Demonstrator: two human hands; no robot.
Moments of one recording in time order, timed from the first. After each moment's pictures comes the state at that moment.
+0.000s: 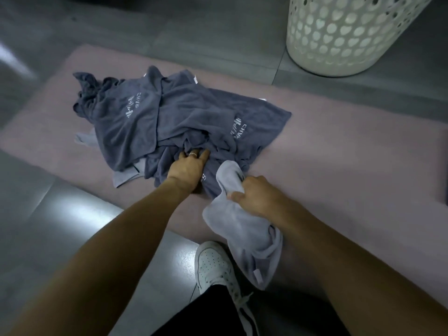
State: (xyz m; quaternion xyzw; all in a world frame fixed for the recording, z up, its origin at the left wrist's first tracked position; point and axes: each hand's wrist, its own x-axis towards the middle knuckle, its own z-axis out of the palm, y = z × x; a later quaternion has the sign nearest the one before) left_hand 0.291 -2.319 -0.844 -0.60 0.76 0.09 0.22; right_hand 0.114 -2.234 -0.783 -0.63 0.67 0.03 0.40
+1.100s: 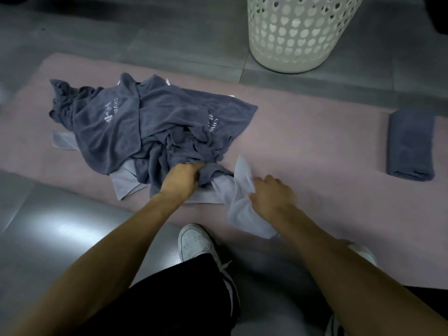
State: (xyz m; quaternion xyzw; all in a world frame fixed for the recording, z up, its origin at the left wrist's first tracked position) left_hand 0.257 -2.241 -0.821 -0.54 0.81 0.21 -0.03; right_hand 0.048 -2.149 -0.779 -0.64 0.73 0.11 0.21
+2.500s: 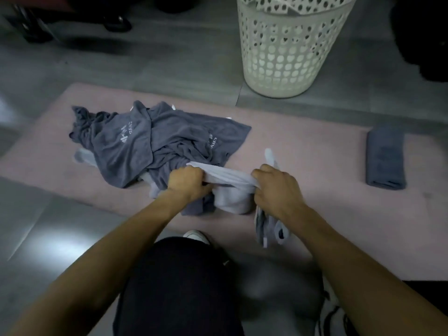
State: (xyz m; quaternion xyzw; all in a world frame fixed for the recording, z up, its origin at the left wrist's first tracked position) left_hand 0.226 -2.224 -0.742 -0.59 0.79 0.08 0.13; right_hand 0.023 -2.122 -0.684 -0.71 0.69 -0.07 0.14
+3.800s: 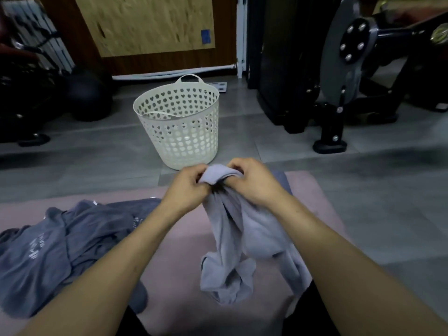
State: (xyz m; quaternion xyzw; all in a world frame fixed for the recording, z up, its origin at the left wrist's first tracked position) left_hand 0.002 -2.161 -0.550 -0.34 0.83 0.36 -0.26; right_hand -0.149 -2.075 -0.541 -0.58 0.70 -0.38 0.15
